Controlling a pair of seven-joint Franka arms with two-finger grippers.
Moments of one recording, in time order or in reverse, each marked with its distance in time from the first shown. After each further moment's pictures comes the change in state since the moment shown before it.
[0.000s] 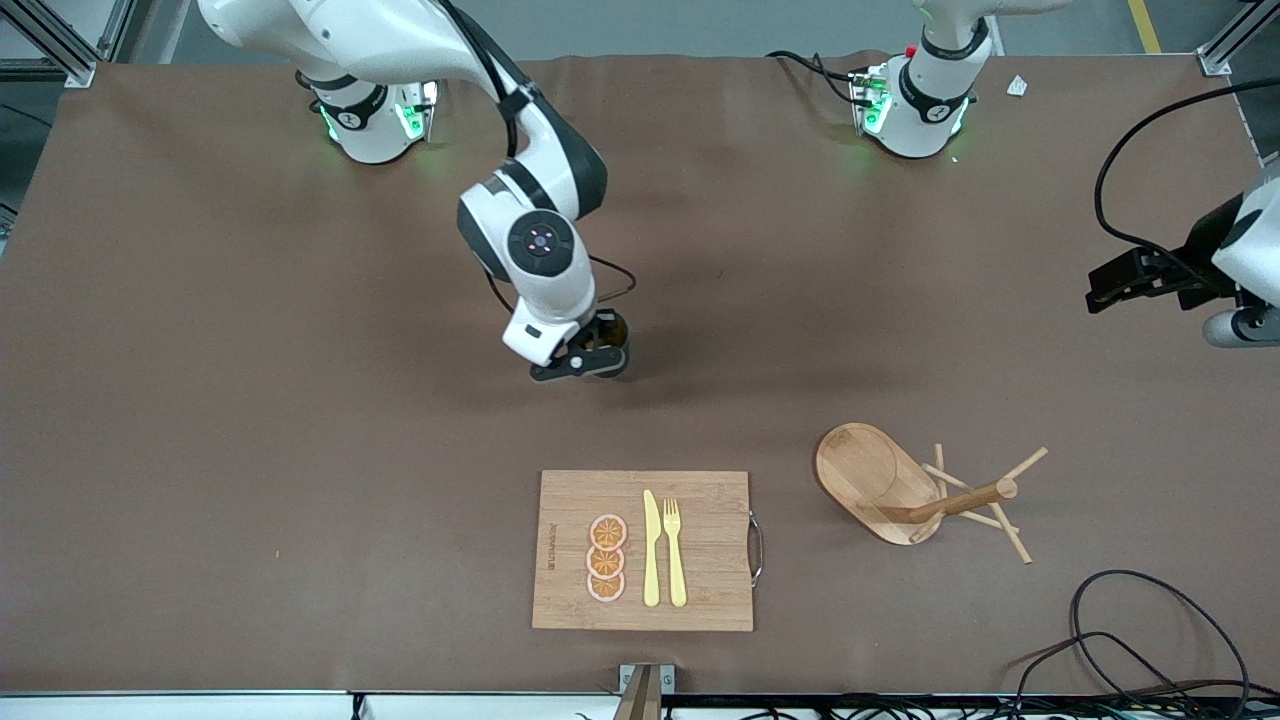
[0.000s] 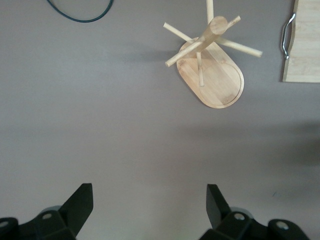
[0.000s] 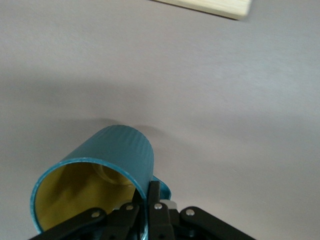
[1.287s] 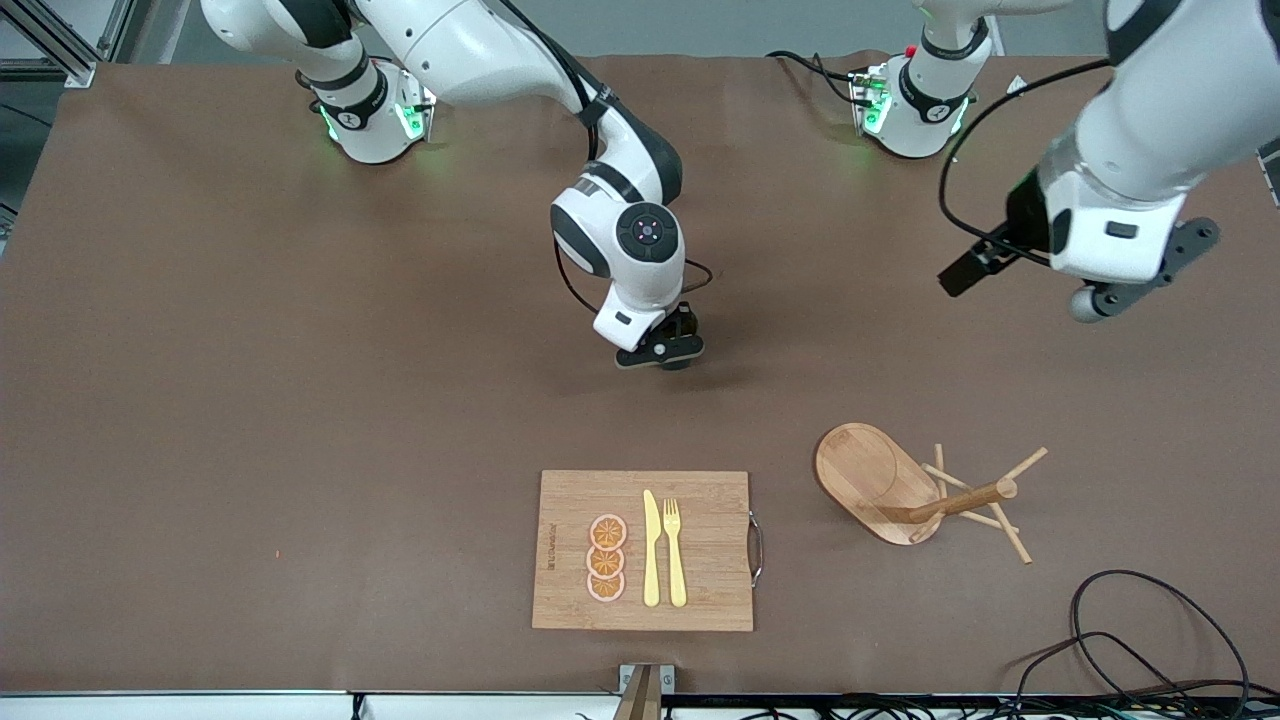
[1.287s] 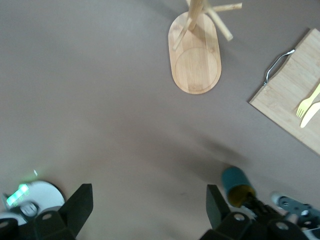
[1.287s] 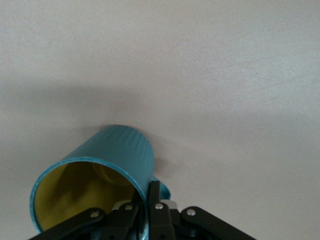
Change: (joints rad) left arm -0.016 -0.005 -0.308 0.013 -0.009 -0.074 -0.975; right arm 0.136 0.184 -0.003 0.219 -0.001 -0.018 0.158
